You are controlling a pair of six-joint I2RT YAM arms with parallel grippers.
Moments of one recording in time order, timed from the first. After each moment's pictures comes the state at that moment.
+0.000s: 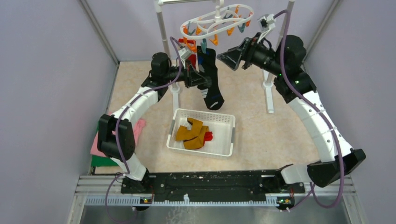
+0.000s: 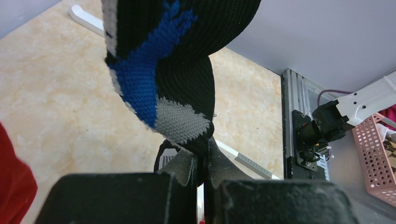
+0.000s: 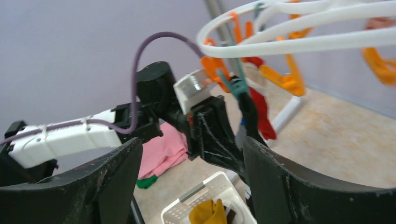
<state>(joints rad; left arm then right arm) -0.33 1.67 1.34 0.21 1.03 -0.27 0.40 1.34 1.61 -0.20 -0.50 0.46</state>
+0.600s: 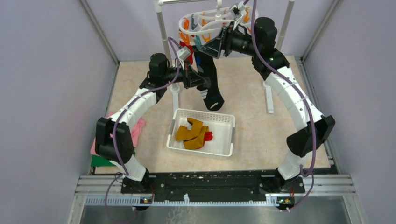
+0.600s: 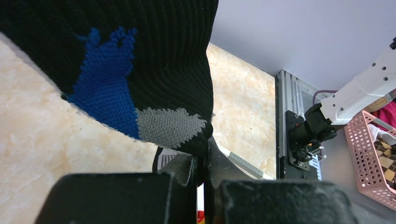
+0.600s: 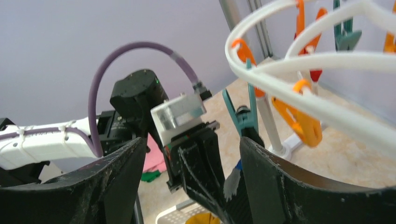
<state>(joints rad) -0.33 1.62 1.31 0.20 1.03 -0.29 0.46 1.70 1.90 -0.17 -0.71 0.44</state>
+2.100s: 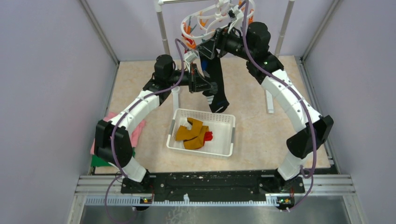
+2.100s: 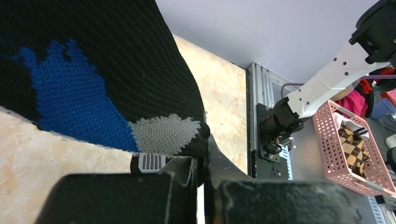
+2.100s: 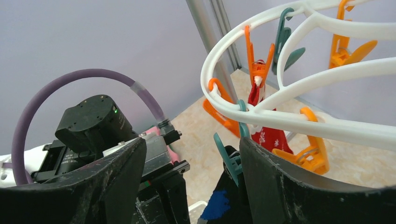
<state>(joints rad) -0.41 1.59 1.31 0.16 1.06 -0.34 0.52 1.71 1.89 -0.13 -0.50 0.37</state>
